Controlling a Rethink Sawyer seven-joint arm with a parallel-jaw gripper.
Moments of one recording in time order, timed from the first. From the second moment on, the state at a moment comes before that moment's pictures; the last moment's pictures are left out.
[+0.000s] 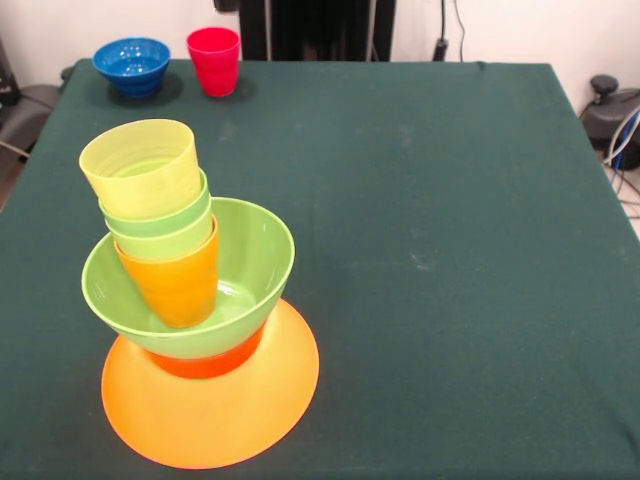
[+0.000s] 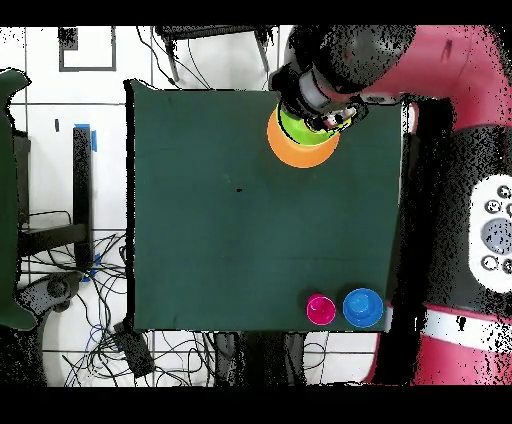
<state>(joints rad) -0.50 -0.67 0.40 0.93 -0.30 1.44 2.60</state>
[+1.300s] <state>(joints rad) -0.66 -0.81 0.37 1.55 -0.28 0.85 2.60</state>
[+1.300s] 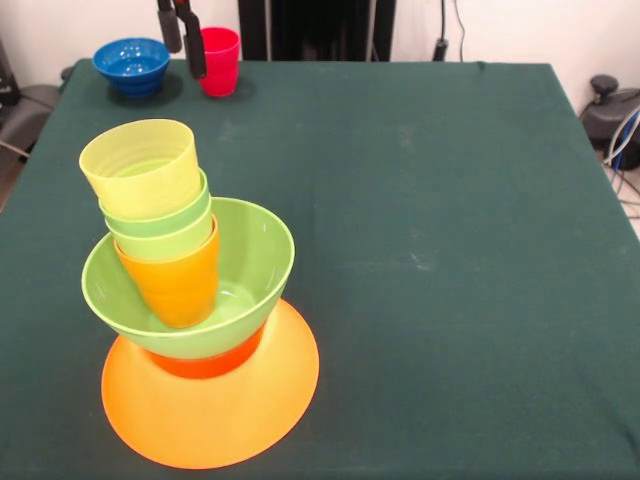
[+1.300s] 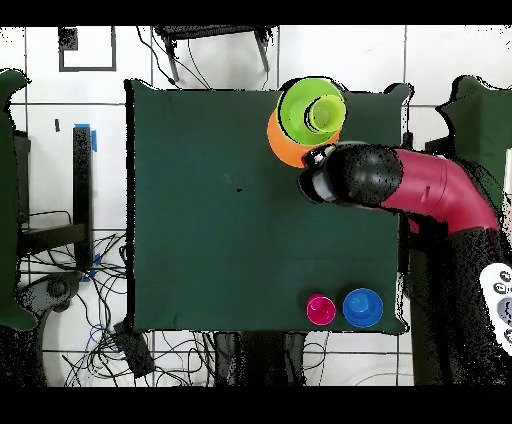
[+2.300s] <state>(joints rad) -0.81 -0.80 0.36 1.71 -0.42 0.74 2.60</state>
